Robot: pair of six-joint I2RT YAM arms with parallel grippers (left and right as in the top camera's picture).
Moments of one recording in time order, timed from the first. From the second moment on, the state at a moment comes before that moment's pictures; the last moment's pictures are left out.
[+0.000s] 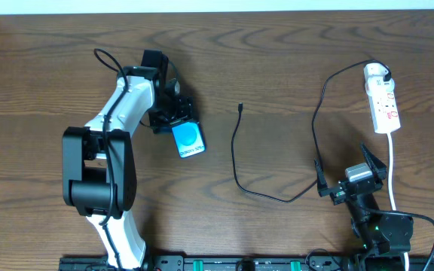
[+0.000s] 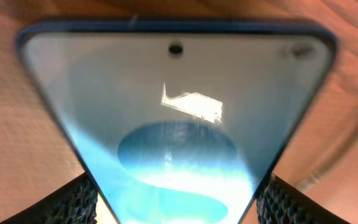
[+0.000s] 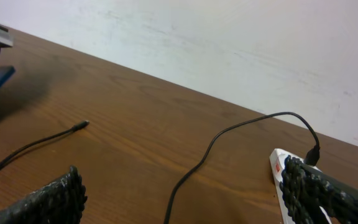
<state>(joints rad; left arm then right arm) -0.12 1.99 1.40 -0.91 0.30 -0.33 0.04 0.01 0.01 -0.05 -0.25 -0.25</state>
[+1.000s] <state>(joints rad) -0.24 1.99 1.30 -0.80 0.06 -0.41 0.04 0.01 0.01 -0.05 -0.25 -0.25</state>
